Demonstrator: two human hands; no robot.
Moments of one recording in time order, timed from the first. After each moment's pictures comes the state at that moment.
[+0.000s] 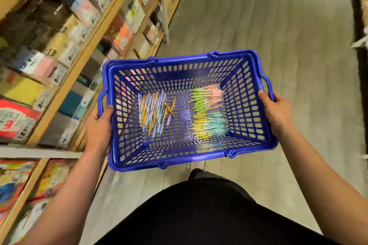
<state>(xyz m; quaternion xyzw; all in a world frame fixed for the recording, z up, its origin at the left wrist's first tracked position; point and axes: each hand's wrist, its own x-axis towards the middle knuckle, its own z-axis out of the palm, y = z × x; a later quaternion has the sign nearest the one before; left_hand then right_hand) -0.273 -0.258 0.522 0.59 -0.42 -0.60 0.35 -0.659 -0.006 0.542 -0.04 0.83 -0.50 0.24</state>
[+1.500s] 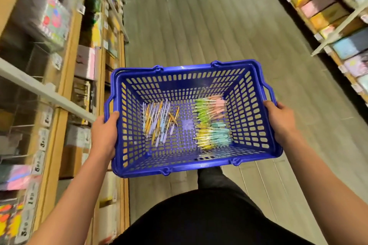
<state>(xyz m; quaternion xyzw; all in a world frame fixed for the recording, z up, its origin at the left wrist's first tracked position) -0.995 -0.842 0.530 0.50 -0.58 -0.62 0.19 -1.230 -0.443 0.534 0.19 0.78 -0.57 0.17</state>
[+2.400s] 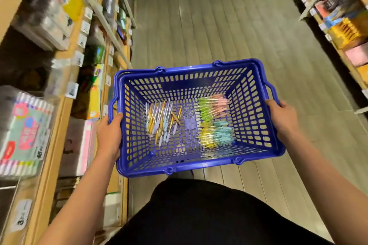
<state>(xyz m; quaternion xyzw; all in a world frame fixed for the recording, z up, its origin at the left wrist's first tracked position) -1.509 -1.191 0.532 0.53 -0.57 -0.60 0.20 -1.767 -0.820 0.540 0.18 0.81 -0.53 0.18</state>
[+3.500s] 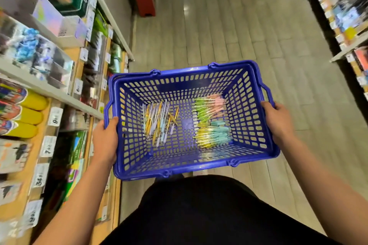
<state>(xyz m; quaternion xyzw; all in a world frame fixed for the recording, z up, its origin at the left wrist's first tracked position) -2.076 -1.548 0.527 0.58 -0.55 -0.57 0.20 -2.358 -1.200 0.532 0.13 0.81 -0.53 0.23</state>
